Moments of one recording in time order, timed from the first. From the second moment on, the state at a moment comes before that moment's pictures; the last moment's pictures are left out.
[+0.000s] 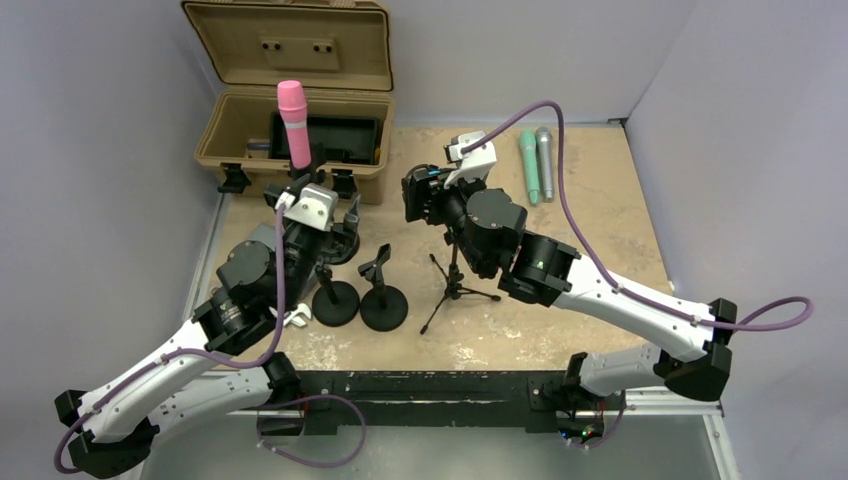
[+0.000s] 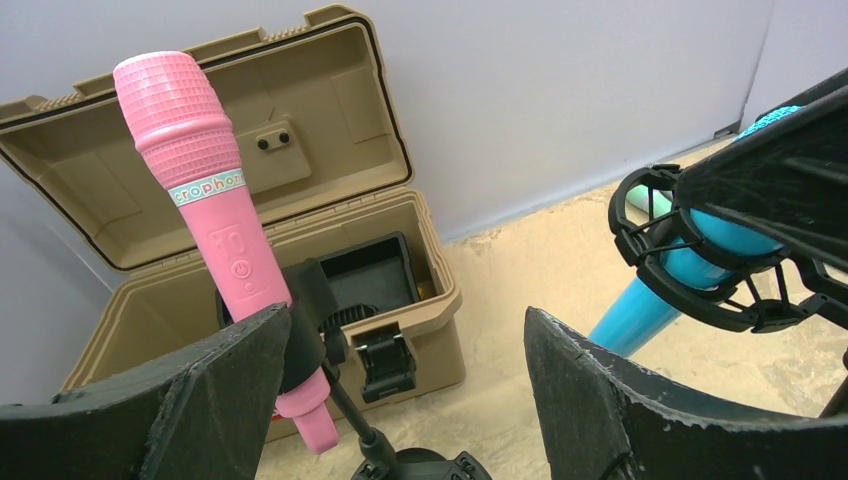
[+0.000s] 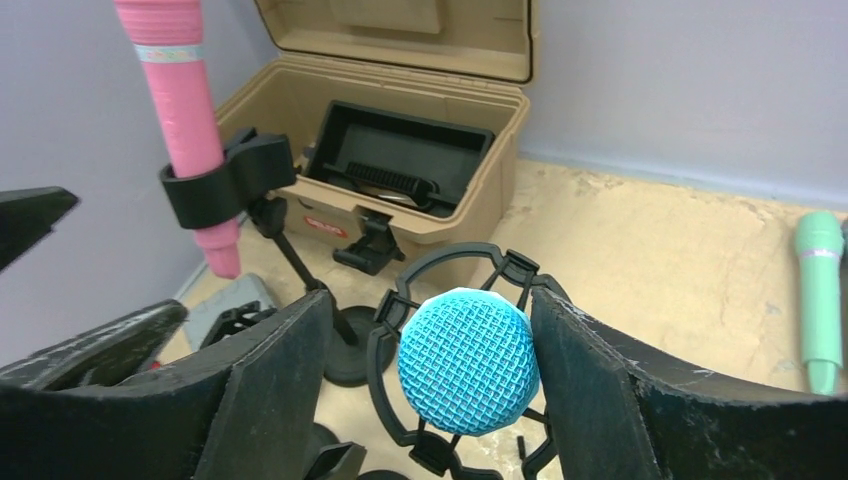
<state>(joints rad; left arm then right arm) -0.93 0.70 0.90 0.01 -0.61 0.34 1.13 1.27 1.36 -0.08 0.72 0.18</state>
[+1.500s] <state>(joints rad) -0.93 0.72 0.90 0.00 -0.61 0.33 1.13 1.20 1.25 -0.06 0.79 0.11</state>
